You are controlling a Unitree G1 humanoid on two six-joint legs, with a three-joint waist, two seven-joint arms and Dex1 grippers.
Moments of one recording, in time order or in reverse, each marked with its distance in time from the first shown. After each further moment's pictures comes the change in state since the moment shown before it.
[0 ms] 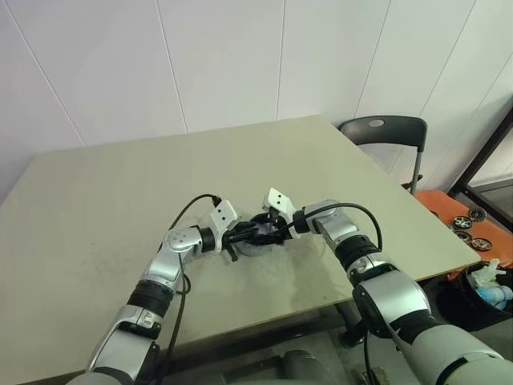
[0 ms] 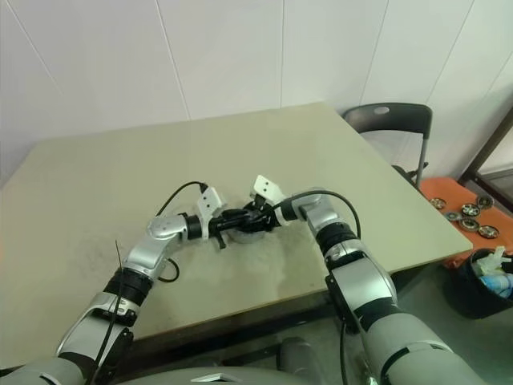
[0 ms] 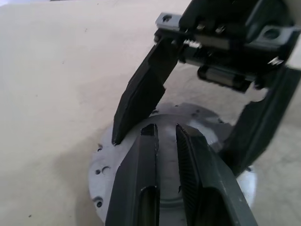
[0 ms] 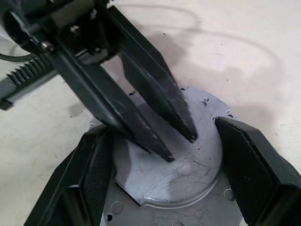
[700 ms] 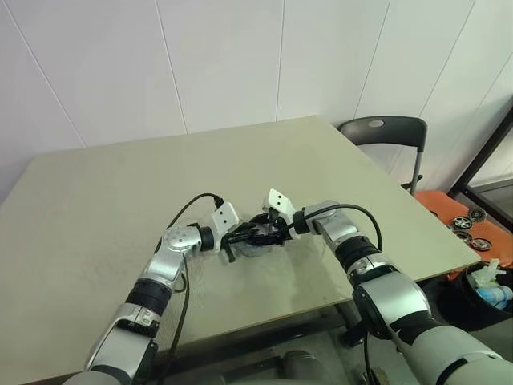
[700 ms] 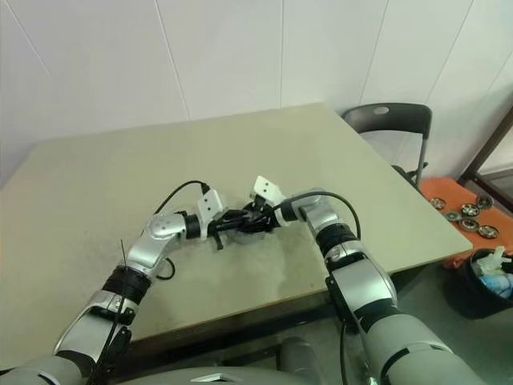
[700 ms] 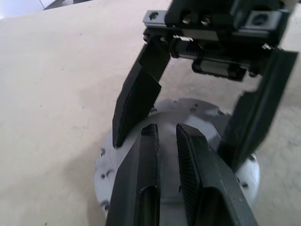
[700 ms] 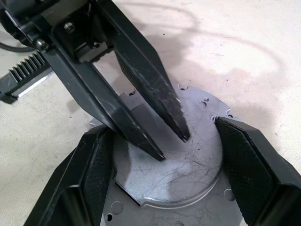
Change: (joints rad) left arm 0.006 0.025 -0.009 -0.008 0.046 -0.046 -0.054; right arm 0.005 -0.003 0.001 -0.008 0.001 0.002 -0.001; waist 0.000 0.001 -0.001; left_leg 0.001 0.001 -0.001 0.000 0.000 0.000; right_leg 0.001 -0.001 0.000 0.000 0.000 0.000
